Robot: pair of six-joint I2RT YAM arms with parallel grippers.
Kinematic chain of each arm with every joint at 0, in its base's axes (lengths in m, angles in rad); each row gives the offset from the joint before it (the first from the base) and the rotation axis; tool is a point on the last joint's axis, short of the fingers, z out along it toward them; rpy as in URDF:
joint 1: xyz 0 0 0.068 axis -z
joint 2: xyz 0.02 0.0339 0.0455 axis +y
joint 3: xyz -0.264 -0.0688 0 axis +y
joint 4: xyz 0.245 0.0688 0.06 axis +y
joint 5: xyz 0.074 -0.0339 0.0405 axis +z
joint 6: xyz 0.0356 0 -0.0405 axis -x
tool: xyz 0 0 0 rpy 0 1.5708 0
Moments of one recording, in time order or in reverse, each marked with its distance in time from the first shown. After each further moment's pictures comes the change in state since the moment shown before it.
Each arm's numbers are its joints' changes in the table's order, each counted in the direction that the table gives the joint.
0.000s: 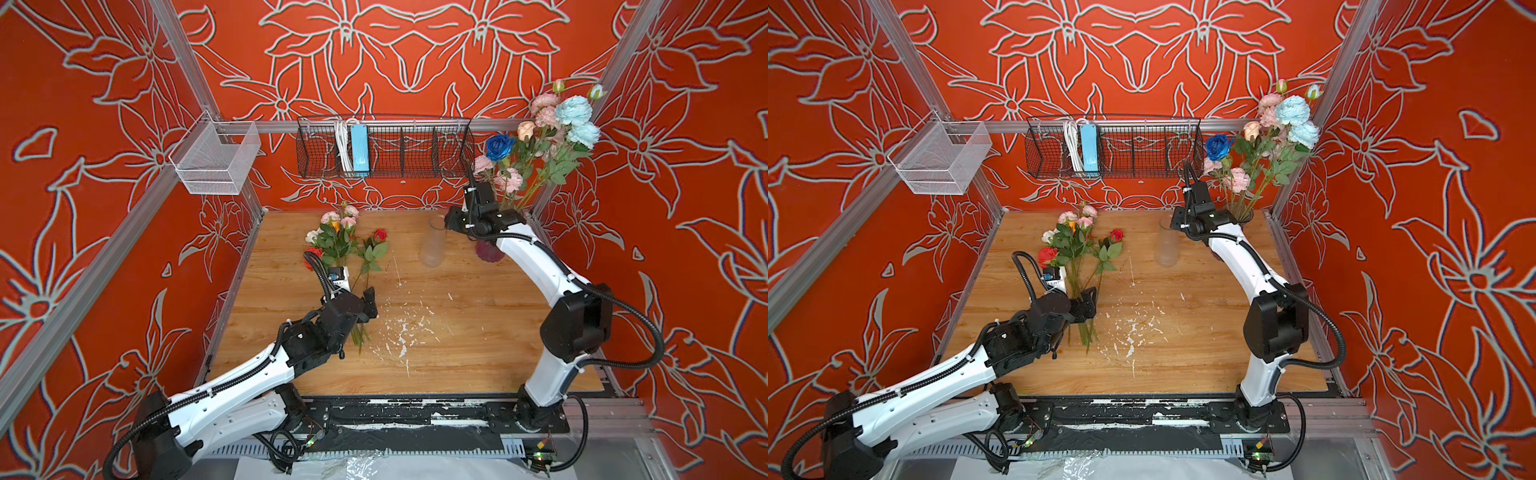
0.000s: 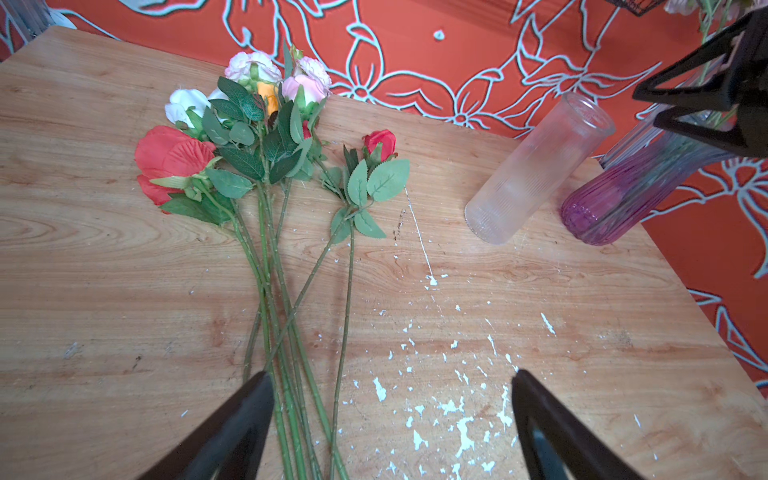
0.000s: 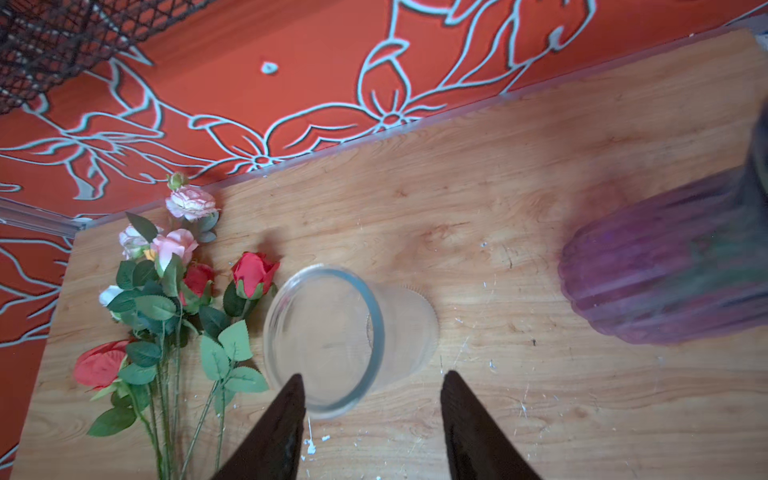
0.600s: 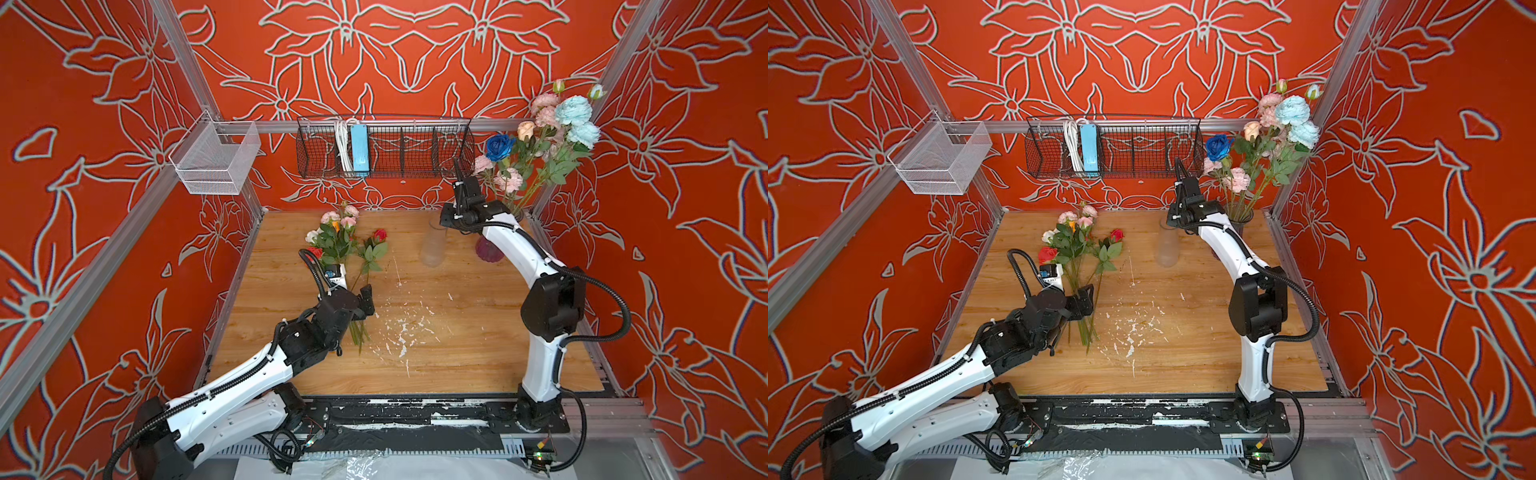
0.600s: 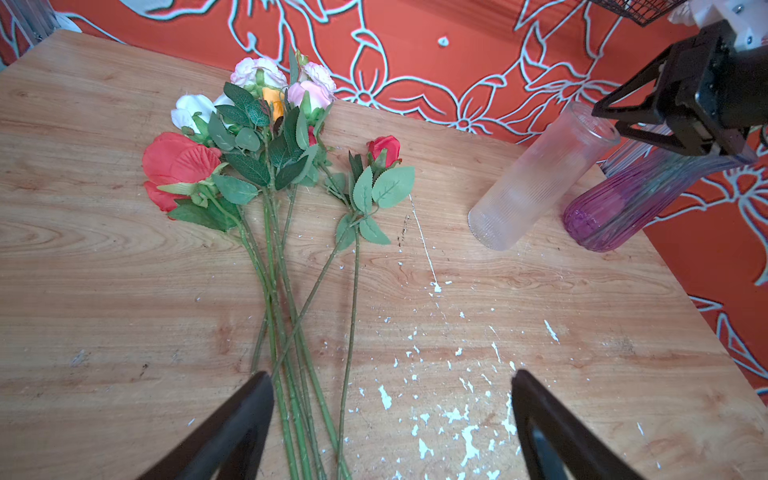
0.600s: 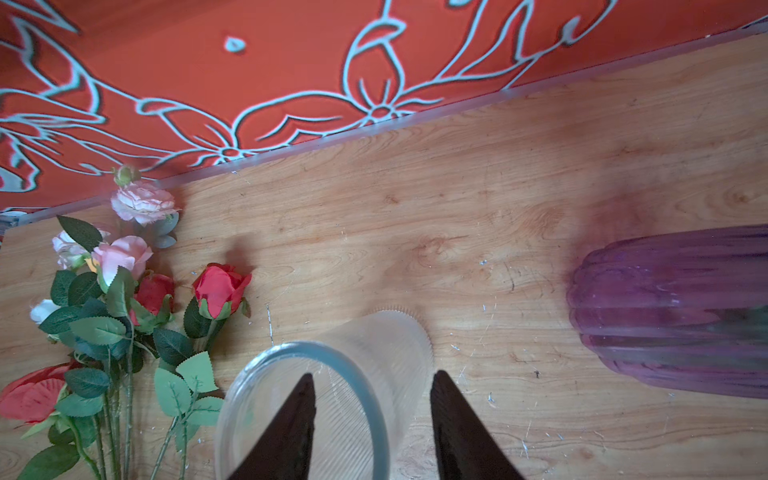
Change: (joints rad) left arm -0.051 -0.008 0.001 -0.008 -0.042 -0.029; right arm 0.007 0.185 -0.186 0.073 -0.024 0.032
